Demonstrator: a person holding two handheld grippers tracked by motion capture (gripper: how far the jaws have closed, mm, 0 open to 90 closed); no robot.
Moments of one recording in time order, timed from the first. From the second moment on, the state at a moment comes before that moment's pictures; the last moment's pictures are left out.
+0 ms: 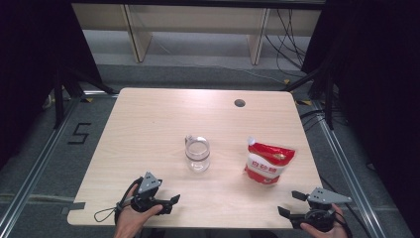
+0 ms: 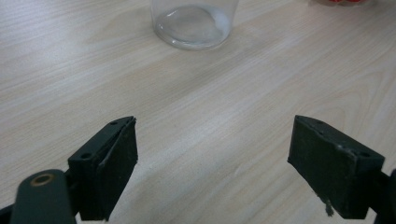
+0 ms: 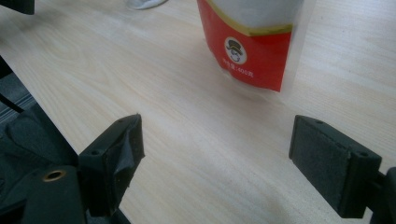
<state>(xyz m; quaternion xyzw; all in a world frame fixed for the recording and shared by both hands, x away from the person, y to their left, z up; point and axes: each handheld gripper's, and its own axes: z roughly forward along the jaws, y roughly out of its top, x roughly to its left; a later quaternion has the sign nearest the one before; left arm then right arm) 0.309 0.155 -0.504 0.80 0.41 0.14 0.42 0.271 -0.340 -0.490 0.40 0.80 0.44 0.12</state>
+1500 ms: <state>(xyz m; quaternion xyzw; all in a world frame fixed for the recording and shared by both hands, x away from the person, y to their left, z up) 0.380 0.152 -0.434 0.77 0.38 0.15 0.49 0.269 -0.343 -0.491 0.42 0.79 0.43 0.11</state>
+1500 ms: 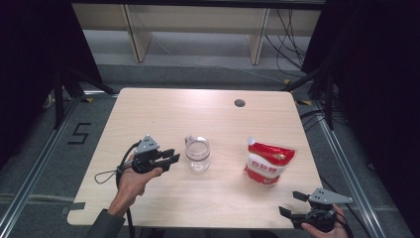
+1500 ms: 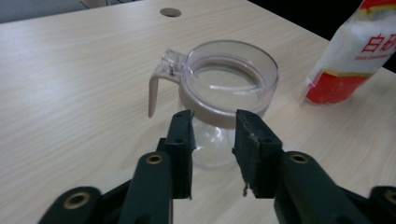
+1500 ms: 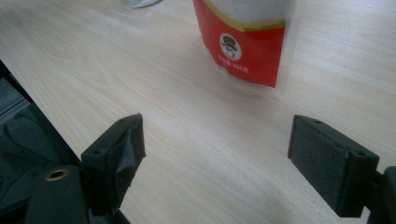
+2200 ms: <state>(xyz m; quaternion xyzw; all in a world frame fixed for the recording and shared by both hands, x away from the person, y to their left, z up) 0.439 0.131 -0.421 0.77 0.38 0.16 0.49 0.271 -0.341 -0.491 0.41 0.79 0.44 0.12</state>
